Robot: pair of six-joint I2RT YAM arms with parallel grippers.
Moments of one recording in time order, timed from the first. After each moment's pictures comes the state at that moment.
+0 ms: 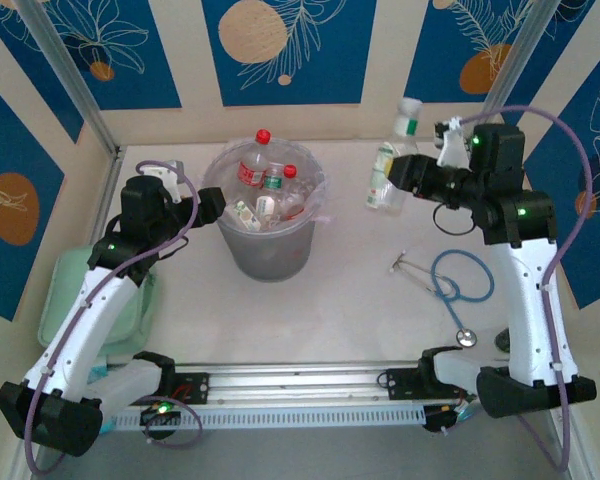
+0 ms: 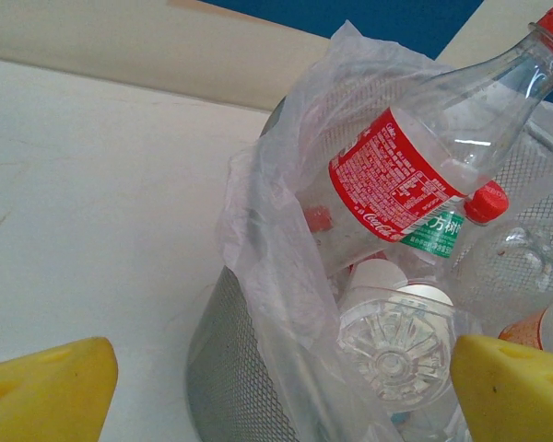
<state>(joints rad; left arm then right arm) -0.28 1.03 1.07 -0.50 0.08 -0.40 0.16 1.20 1.70 -1.00 -0.52 0.40</state>
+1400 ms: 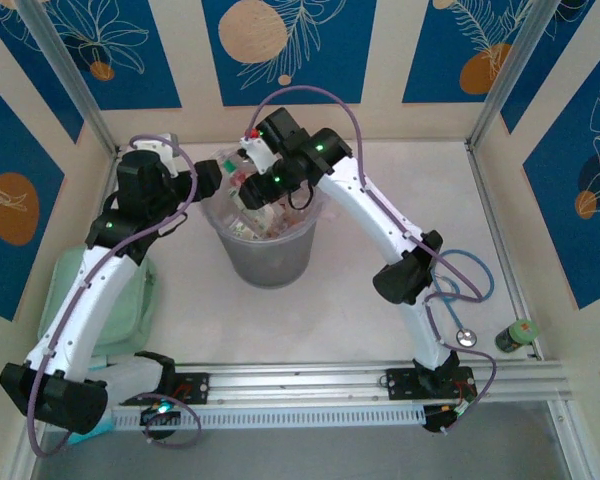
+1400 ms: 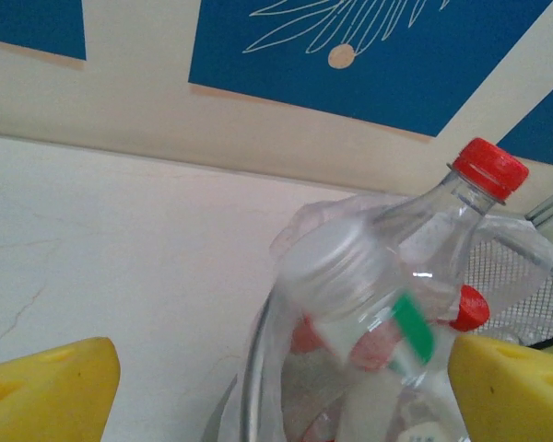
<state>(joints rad) -0.28 1.15 1.25 -0.49 0.00 -0.38 0.78 2.17 2.51 -1.31 -0.24 0.08</state>
